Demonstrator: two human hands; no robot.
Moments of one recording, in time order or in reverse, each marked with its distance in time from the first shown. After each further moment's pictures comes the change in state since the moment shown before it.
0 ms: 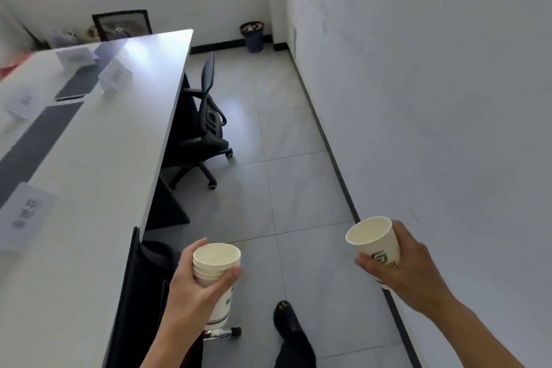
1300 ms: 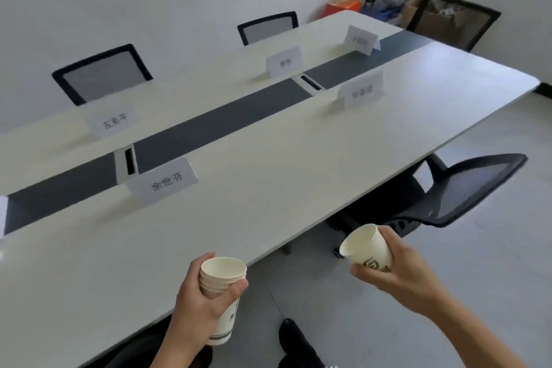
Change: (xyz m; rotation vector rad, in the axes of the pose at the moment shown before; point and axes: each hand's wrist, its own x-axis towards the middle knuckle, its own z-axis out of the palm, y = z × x) left_hand 0.441 0.054 -0.086 -0.208 1.048 -0.465; right_hand 0.684 -0.280 0.363 -0.233 -1.156 -0.577
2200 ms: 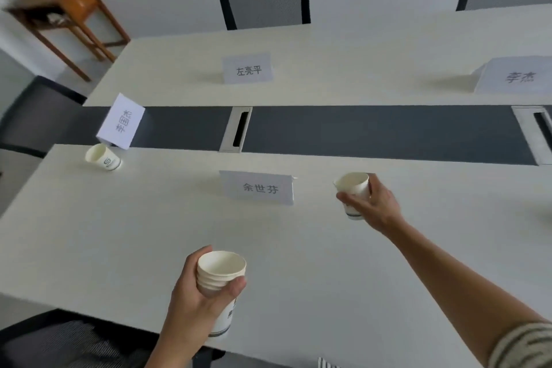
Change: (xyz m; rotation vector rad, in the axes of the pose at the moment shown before) left_hand 0.187 0.034 -0.083 -0.118 0.565 -0.358; right_hand 0.472 -0.151 0.203 -0.187 -0.409 -0.204
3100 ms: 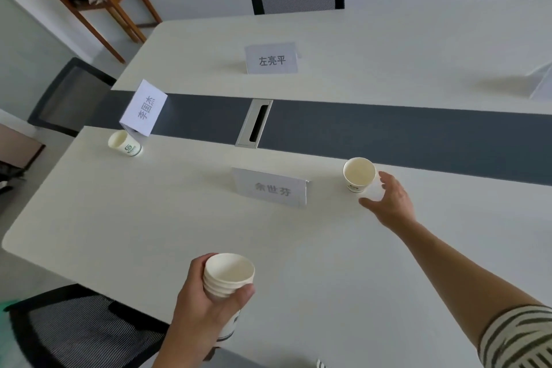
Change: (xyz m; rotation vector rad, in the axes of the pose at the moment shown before) left_hand 0.004 0.008 0.018 0.043 0.088 -0.046; right_hand 0.081 0.040 0.026 -0.148 -0.021 0.036
